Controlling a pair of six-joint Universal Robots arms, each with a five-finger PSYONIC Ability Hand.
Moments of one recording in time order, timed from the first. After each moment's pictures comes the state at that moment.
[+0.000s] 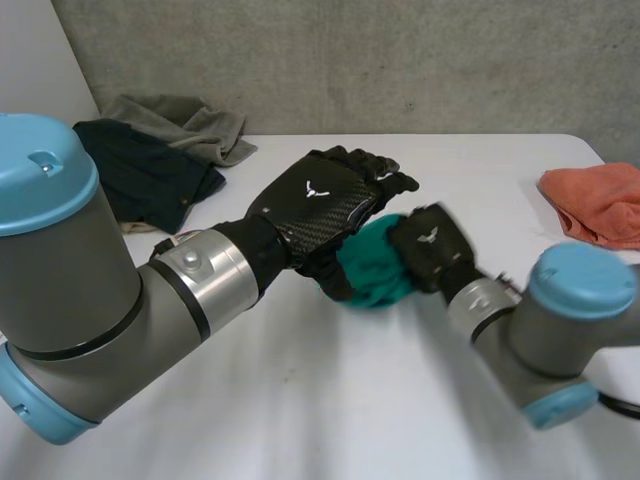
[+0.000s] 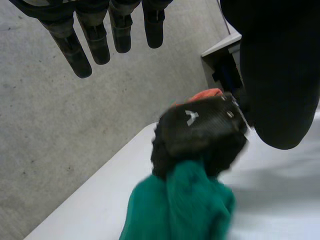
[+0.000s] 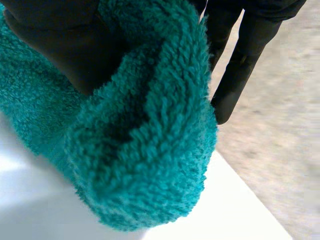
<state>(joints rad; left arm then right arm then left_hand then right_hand) 4.07 -1.81 -1.44 3.18 -1.16 3.38 1.98 -1.02 1.66 -0.58 1.30 2.66 0.19 0.20 0.21 0.20 0.05 1.03 1.15 1.17 1.19 0.95</state>
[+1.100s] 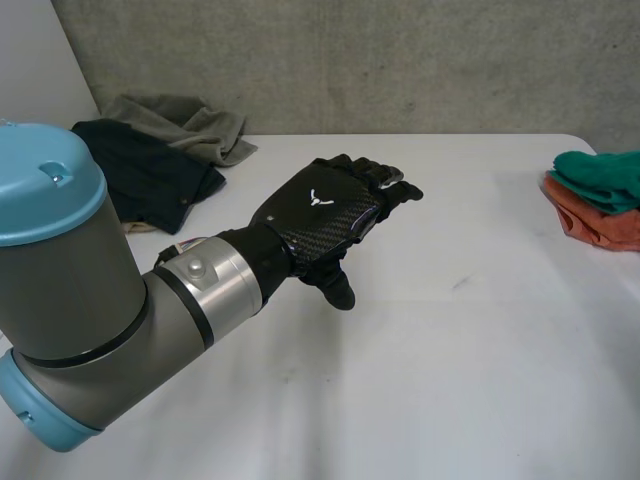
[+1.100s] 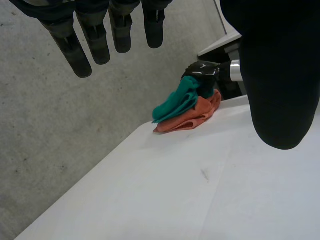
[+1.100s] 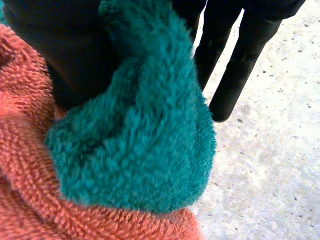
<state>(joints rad) 4.06 -1.82 -1.46 3.18 -1.16 3.37 1.19 -0.43 0.95 -0.89 0.90 3.06 0.19 0.20 0.21 0.20 0.05 1.00 1.03 1.04 1.05 0.84</state>
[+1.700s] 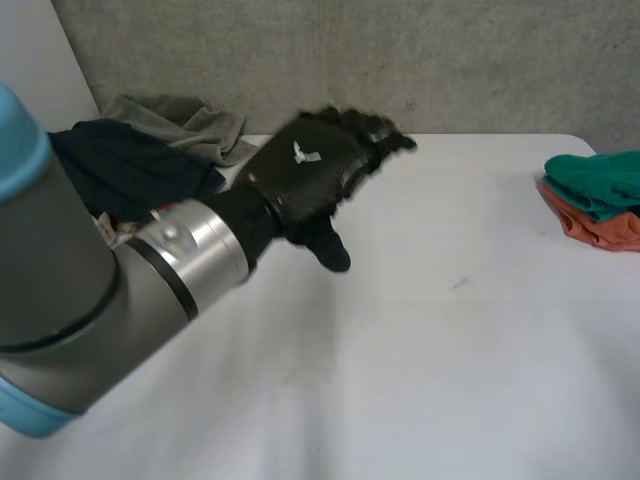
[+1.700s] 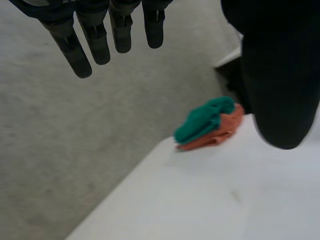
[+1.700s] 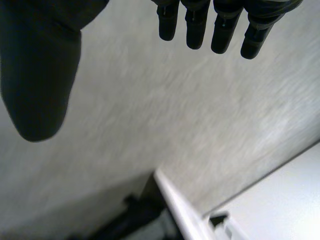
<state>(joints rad) 4.08 -1.76 -1.41 3.19 -1.20 3.36 1.05 -1.01 1.05 -0.30 1.52 2.49 0.19 0.20 0.21 0.20 0.05 0.24 0.21 0.22 0.22 0.05</state>
